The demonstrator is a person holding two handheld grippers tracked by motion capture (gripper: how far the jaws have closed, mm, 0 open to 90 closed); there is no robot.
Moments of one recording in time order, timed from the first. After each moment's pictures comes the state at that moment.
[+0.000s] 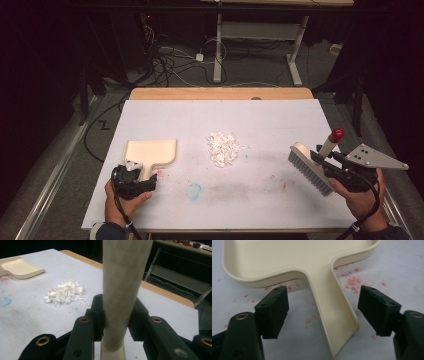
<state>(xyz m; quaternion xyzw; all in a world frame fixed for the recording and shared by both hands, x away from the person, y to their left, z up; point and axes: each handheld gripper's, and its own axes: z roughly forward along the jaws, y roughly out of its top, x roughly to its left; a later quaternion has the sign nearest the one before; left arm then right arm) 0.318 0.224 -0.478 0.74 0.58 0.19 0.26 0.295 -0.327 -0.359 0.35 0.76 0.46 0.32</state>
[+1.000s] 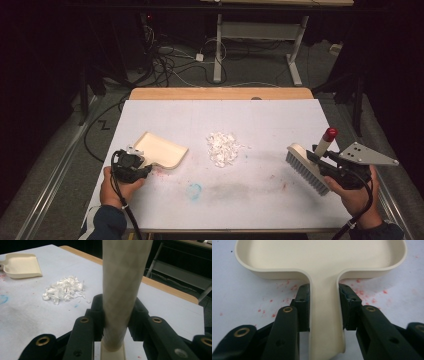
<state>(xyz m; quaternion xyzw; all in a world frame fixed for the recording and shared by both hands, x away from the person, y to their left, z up) 0.346 0.237 -0.454 0.81 0.51 0.15 0.25 0.305 -0.324 -0.367 0.35 0.76 0.45 0.30</state>
